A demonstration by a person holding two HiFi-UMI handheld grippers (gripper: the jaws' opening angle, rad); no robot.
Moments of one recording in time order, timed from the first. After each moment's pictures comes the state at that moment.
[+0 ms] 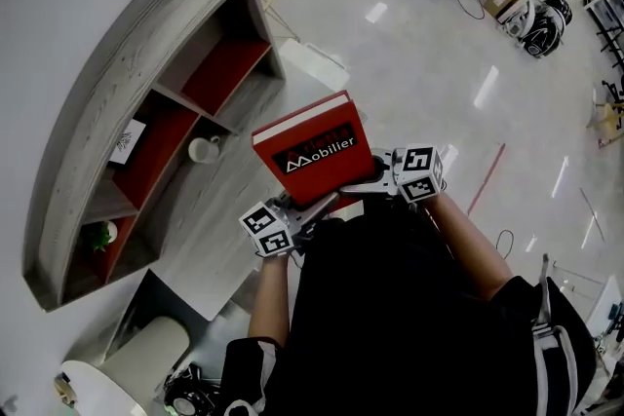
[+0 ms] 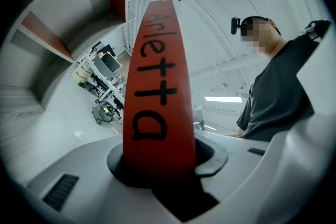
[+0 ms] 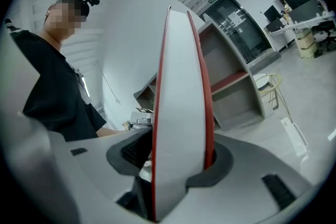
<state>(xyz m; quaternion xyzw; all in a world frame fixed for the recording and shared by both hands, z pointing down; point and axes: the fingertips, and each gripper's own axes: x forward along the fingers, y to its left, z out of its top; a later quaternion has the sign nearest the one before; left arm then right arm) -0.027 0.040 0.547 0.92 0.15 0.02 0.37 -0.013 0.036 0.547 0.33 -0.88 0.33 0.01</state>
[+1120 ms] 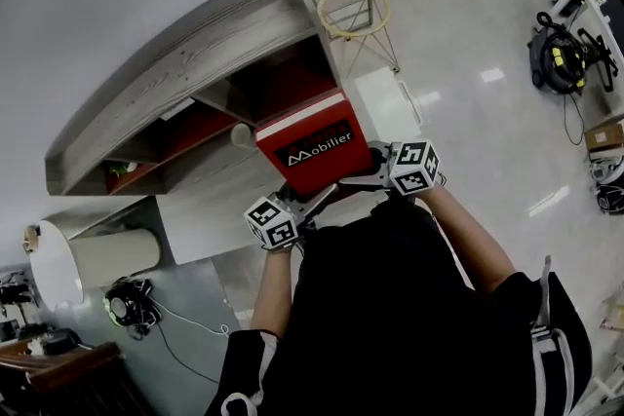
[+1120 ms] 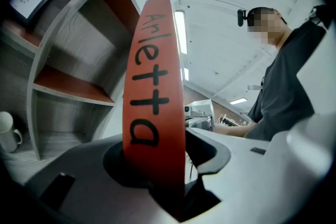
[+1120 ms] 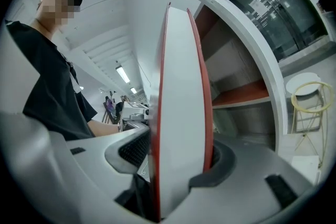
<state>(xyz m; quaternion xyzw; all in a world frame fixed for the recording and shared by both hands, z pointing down) 0.075 -0.104 0.560 0.94 -0.17 0.03 0.30 0.090 -0.113 0.560 0.08 -0.95 0.28 0.05</state>
